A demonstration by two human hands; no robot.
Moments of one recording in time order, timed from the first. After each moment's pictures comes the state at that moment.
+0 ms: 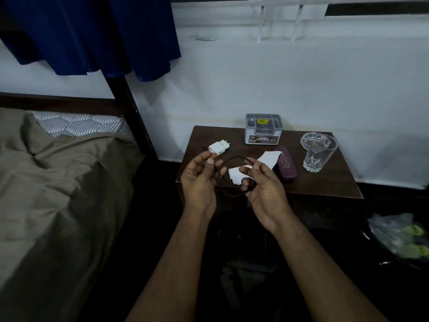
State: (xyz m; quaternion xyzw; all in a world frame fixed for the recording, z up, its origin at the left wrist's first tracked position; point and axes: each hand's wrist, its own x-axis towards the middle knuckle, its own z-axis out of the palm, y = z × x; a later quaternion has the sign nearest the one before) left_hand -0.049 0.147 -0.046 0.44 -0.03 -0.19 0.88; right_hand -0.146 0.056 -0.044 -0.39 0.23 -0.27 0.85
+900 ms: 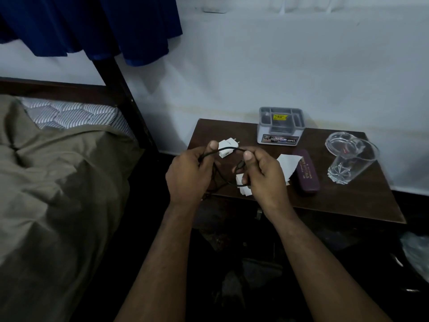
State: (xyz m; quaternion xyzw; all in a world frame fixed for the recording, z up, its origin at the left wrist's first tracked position) left_hand 0.024 0.134 -0.046 0.89 -0.21 0.07 0.40; right_hand -0.071 0.003 -0.071 -0.74 0.19 -0.30 0.57
